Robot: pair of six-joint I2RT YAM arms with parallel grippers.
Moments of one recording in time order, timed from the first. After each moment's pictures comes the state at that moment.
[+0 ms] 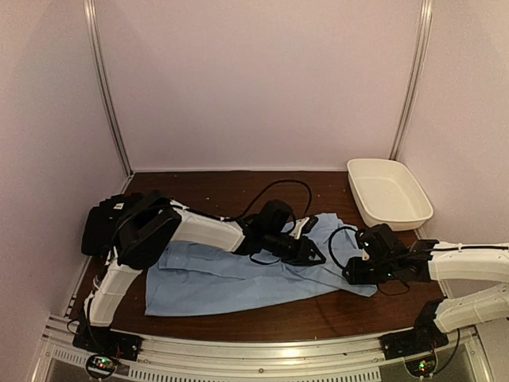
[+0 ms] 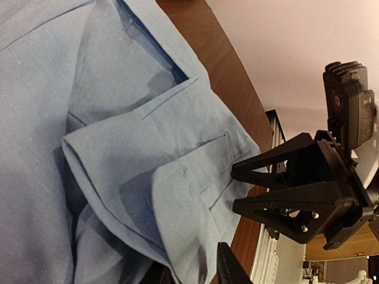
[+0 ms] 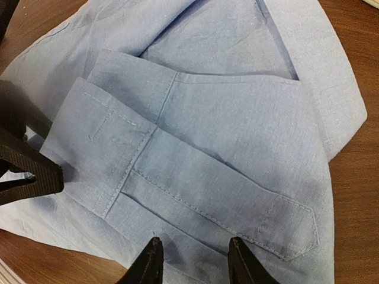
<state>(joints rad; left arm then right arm) -1.00 2.37 1.63 0.20 0.64 -0.73 0.74 1.08 0.46 -0.35 0.15 0.72</state>
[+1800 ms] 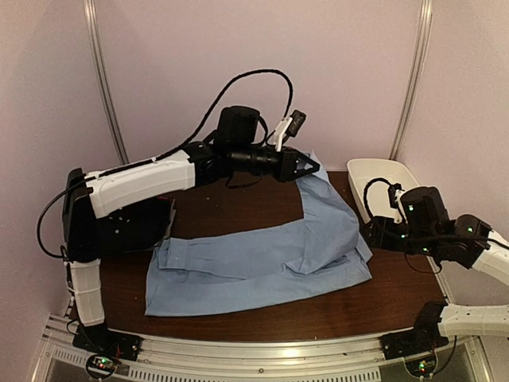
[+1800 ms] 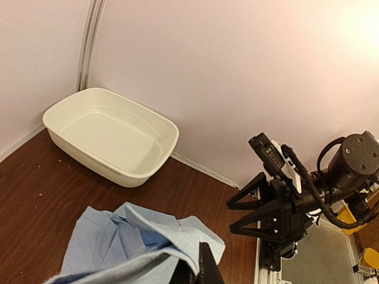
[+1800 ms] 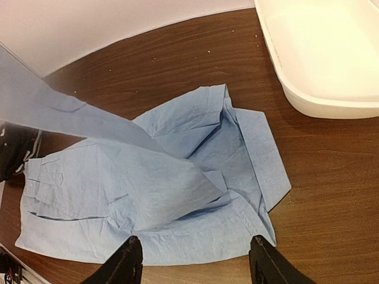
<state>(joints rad) -0.91 1.99 1.87 -0.09 0.53 -0.29 0.74 0.77 0.77 -0.69 0.31 0.69</state>
